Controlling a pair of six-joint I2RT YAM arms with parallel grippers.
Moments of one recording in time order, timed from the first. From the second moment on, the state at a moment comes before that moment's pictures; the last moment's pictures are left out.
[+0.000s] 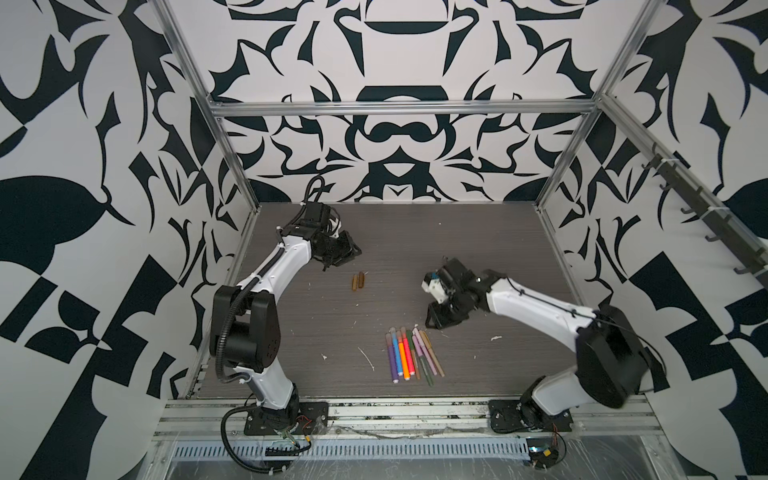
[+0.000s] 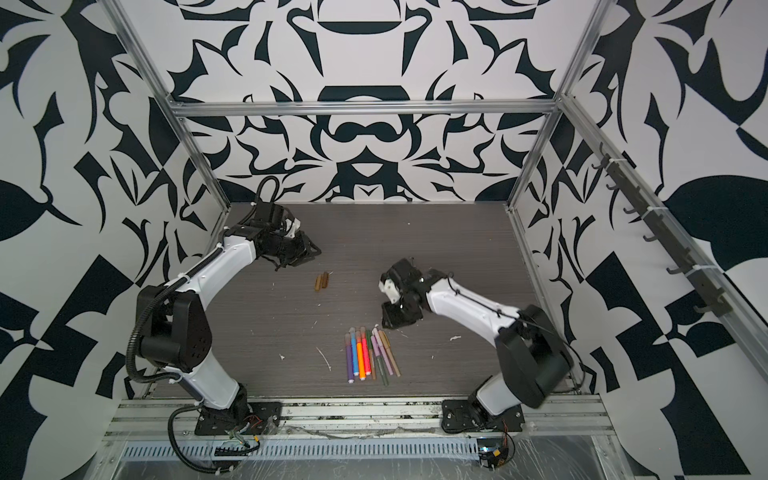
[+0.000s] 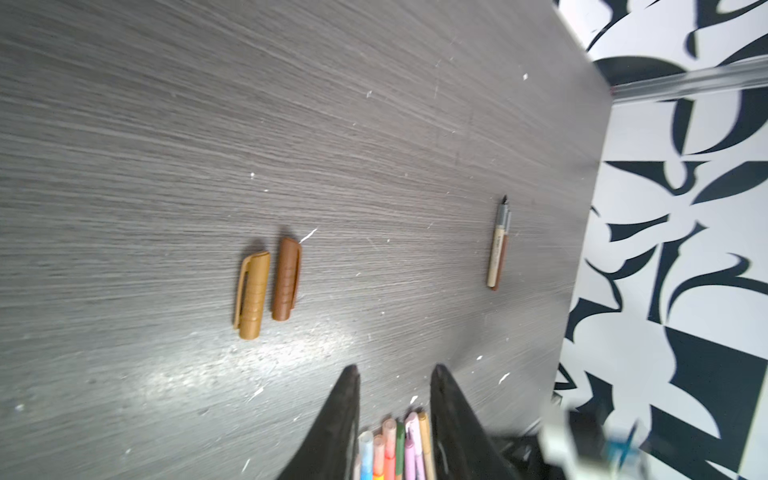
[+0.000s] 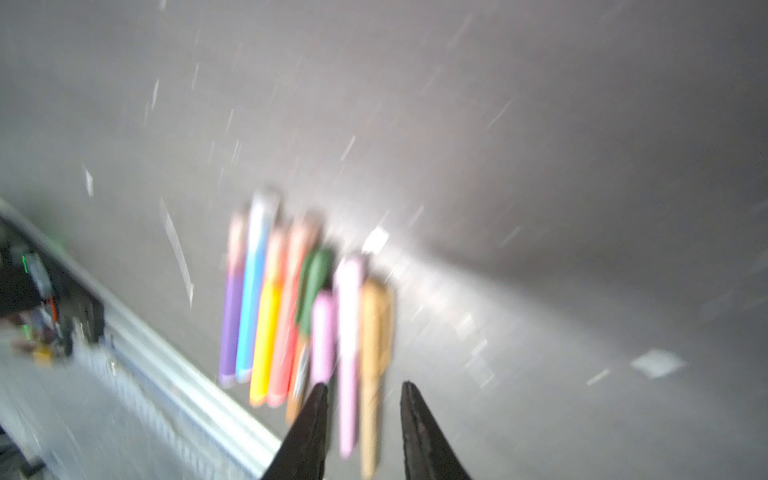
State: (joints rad) left arm -0.23 1.69 1.34 -0.63 0.50 -0.63; right arm 0.72 1.40 0.88 -0.73 -0.31 0.38
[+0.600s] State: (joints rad) left arm -0.23 1.67 1.29 -0.56 0.50 -0.69; right arm 0.96 1.21 0.58 -0.63 -0.12 0.70
